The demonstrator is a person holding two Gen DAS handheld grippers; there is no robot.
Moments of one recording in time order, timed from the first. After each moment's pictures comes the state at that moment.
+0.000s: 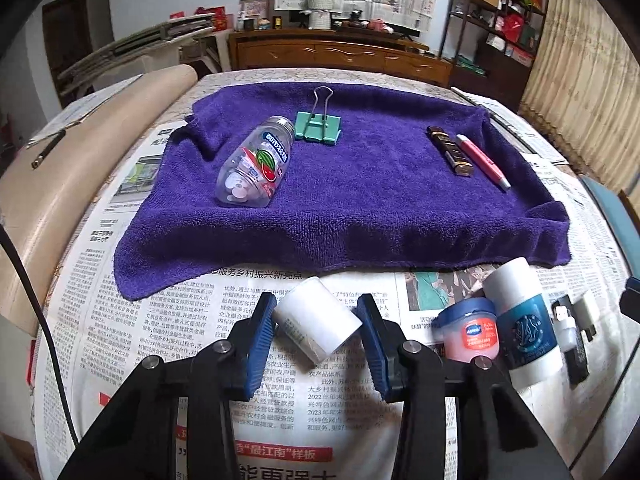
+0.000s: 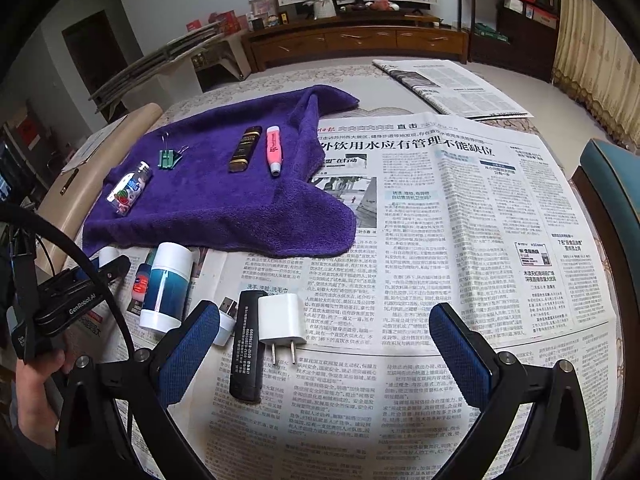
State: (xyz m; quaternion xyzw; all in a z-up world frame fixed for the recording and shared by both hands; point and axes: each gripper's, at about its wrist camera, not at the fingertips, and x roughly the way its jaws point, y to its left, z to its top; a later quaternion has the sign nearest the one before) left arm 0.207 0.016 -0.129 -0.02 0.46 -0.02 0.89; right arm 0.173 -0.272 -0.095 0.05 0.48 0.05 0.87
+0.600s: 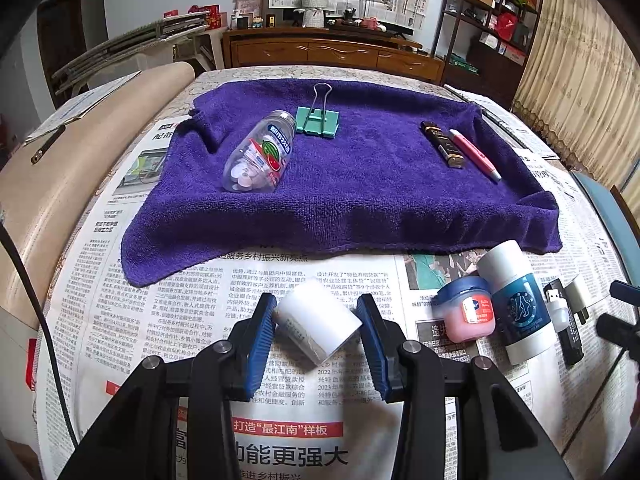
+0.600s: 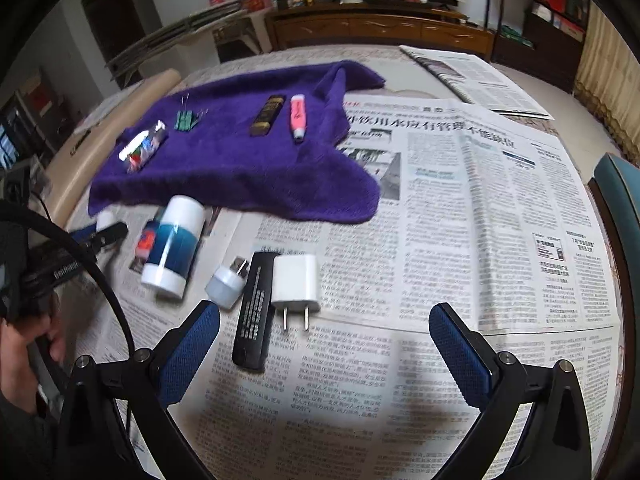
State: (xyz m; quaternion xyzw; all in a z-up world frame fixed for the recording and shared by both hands) left arm 0.196 0.021 -0.127 -0.02 0.46 -0.03 0.89; right arm 0.162 -0.254 -0.111 0.00 0.51 0.08 0.86
